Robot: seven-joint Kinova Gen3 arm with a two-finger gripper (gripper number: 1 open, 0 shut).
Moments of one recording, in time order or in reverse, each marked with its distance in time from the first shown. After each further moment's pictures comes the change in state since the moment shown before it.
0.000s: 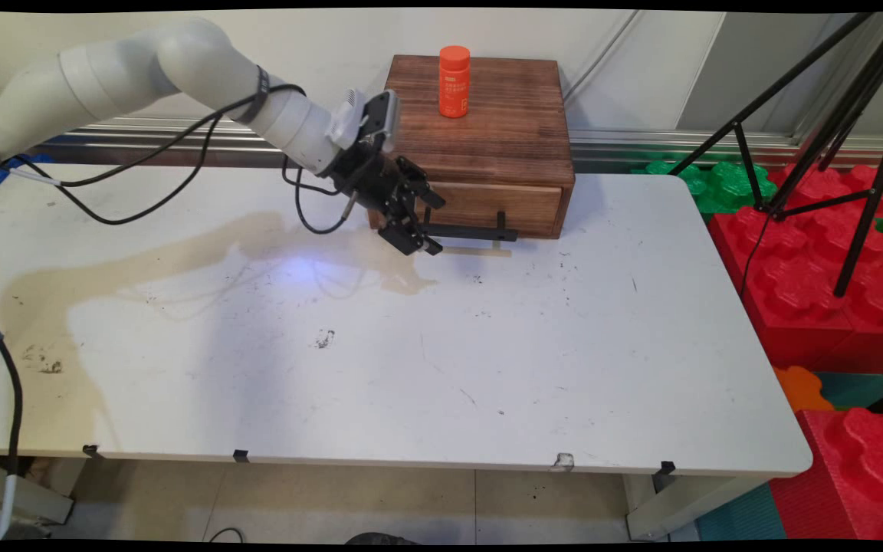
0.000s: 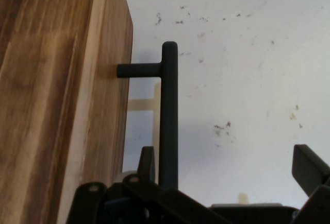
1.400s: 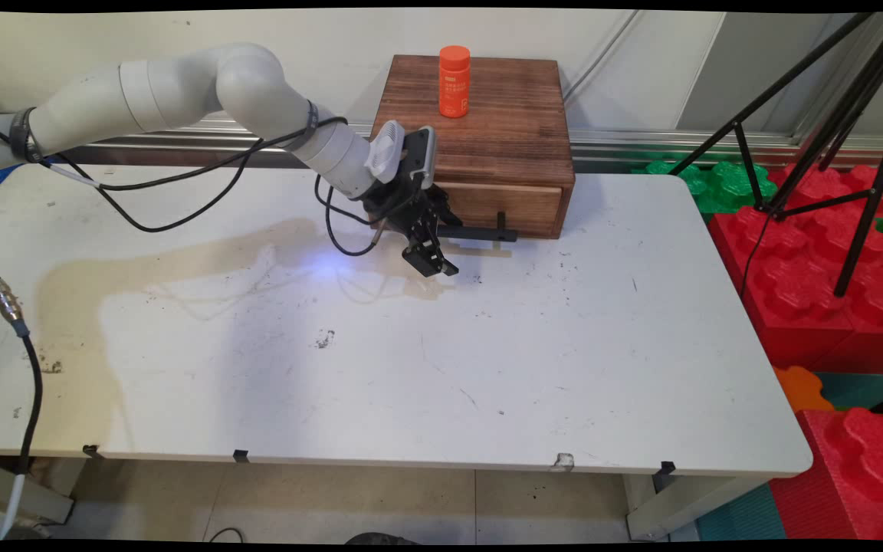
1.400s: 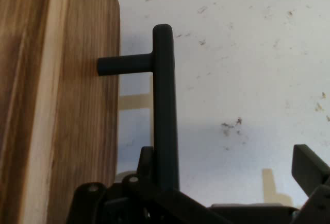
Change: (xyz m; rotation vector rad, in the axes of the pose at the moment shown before) arm 0.010 0.007 0.054 0.013 -0.089 0.070
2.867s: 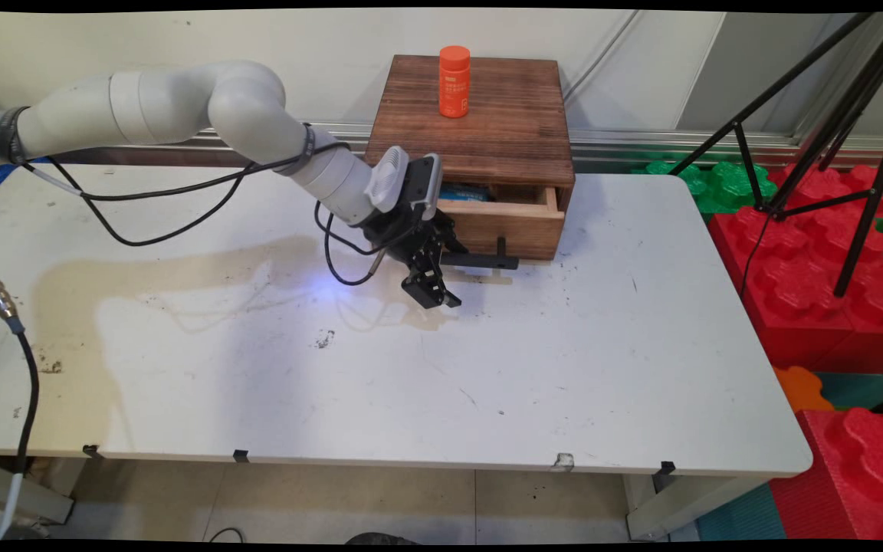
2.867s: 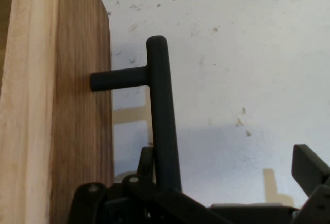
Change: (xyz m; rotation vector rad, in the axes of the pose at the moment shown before) arm 0.012 0.045 0.003 -0.053 0.007 0.033
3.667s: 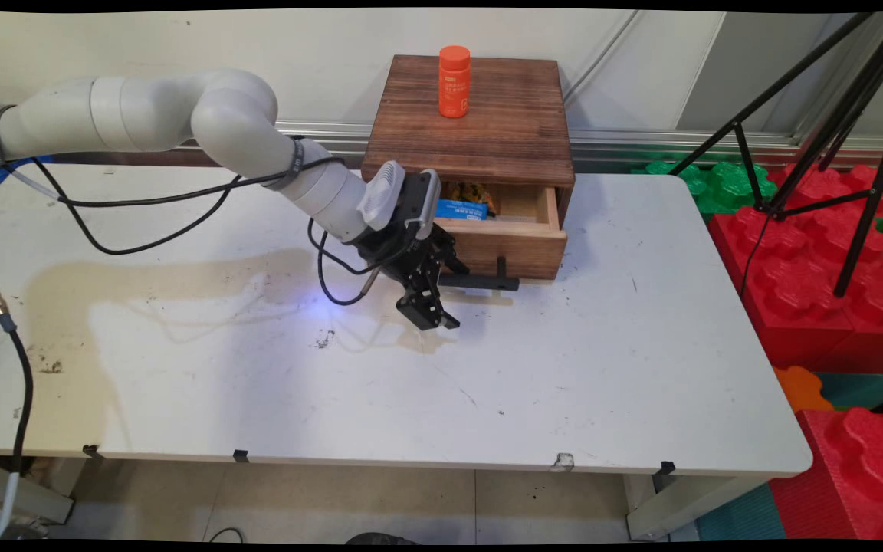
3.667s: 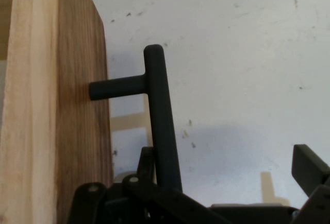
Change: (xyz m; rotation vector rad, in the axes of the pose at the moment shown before) arm 0.008 0.032 -0.006 -0.035 0.014 0.014
